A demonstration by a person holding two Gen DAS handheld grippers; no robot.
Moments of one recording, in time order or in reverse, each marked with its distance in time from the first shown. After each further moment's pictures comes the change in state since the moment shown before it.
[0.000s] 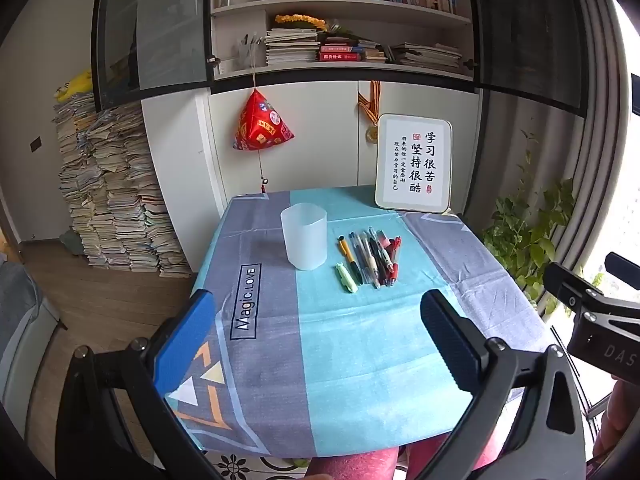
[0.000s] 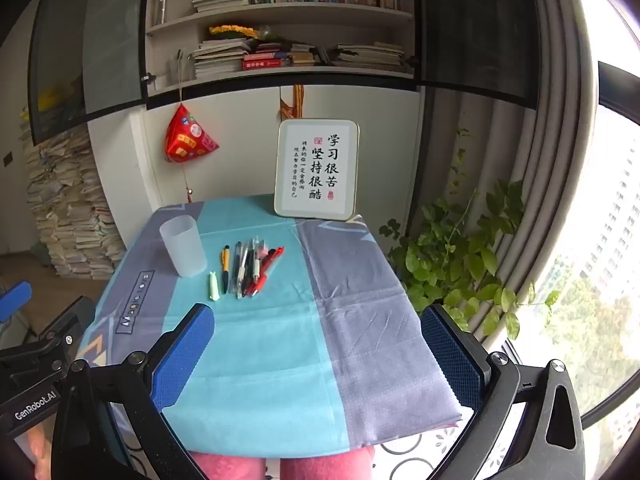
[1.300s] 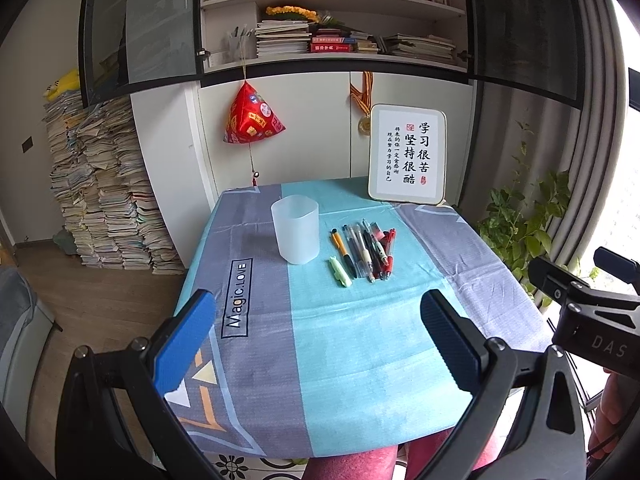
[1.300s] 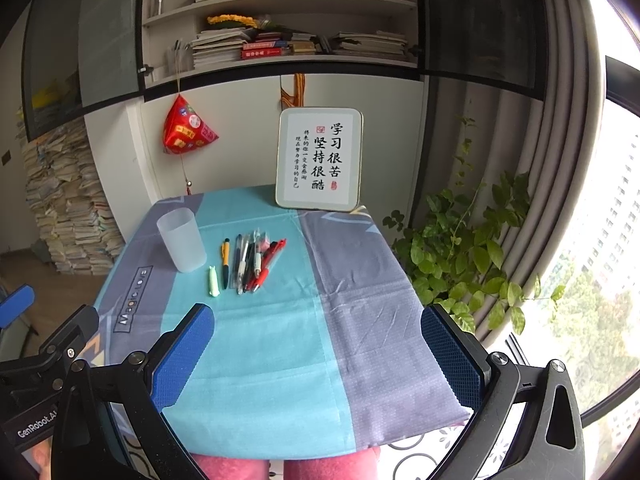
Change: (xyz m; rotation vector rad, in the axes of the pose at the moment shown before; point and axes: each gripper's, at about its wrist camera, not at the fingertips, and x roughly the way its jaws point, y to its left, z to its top) left arm 0.013 -0.009 -0.001 0.006 0.023 -0.025; right arm 0.017 0.000 -0.001 0.005 0.029 0.002
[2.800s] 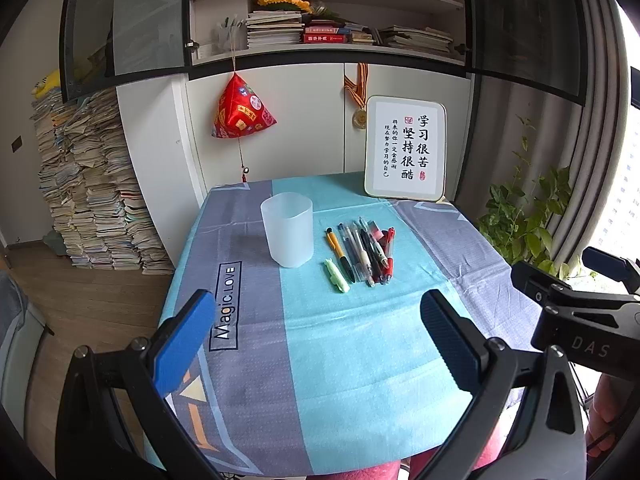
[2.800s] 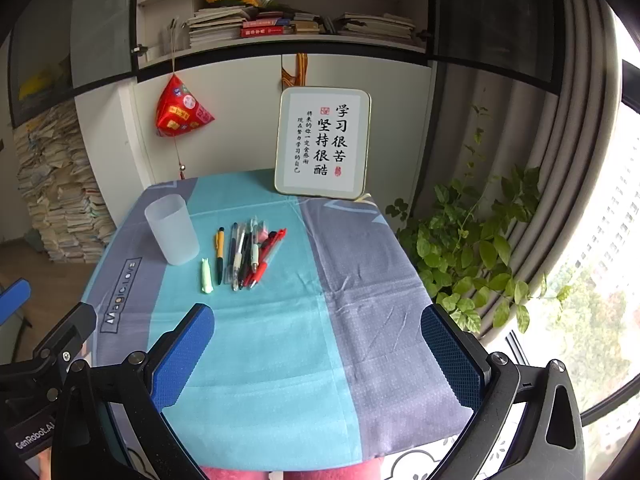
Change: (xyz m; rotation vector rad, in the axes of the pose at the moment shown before) left arm 0.031 0.004 0.007 0.010 0.022 -0.037; right arm 0.034 0.012 0.011 -0.019 0.070 -0.013
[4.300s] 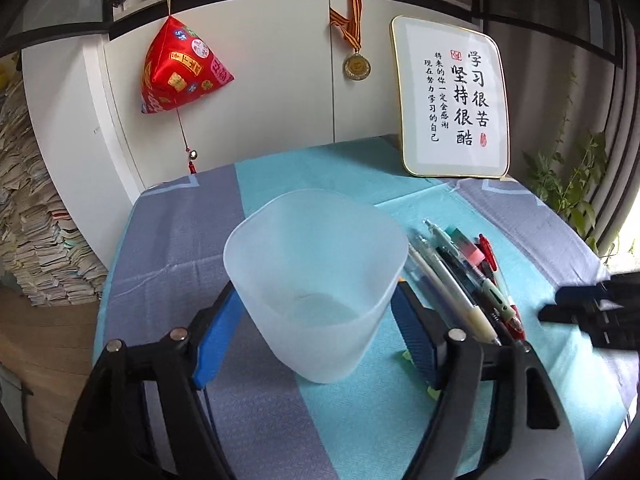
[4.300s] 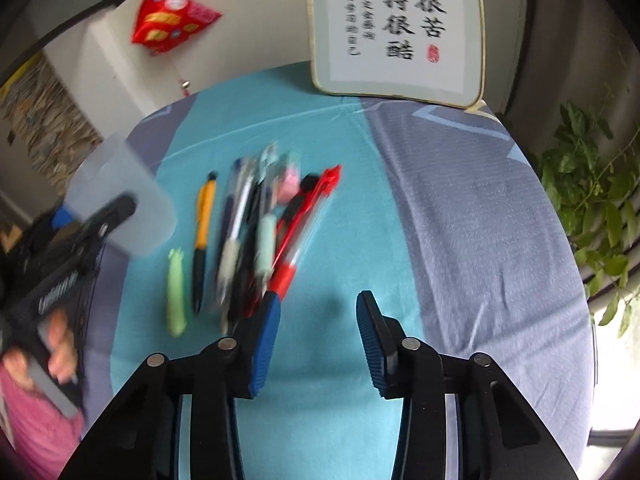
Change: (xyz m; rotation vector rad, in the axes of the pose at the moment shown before) left arm 0.245 0.057 0.040 0.118 0.097 -0.134; right arm 0.242 0.023 0.034 0.039 0.374 0.230
